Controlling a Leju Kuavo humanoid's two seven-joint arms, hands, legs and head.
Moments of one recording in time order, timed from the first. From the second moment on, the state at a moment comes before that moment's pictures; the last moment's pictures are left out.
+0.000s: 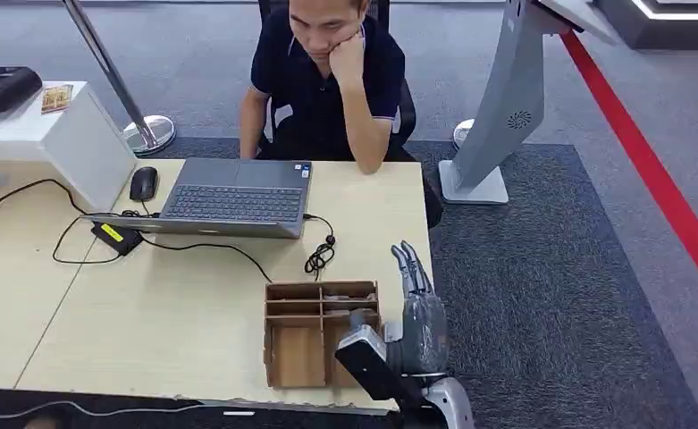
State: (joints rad) left arm -0.10 -0.01 -0.64 -0.25 -0.76 0.25 0.33; right arm -0.14 -0.08 0.84 -1.52 0.84 -0.70 0.24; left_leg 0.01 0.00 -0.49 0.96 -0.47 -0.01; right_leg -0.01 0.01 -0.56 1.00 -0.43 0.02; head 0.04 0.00
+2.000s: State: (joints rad) left arm -0.10 0.00 -0.72 -0.25 -0.72 0.25 0.34; right arm -0.15 -0.07 0.87 -1.41 0.75 -0.70 0.21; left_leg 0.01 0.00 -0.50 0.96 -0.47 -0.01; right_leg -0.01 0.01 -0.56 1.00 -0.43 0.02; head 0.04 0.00
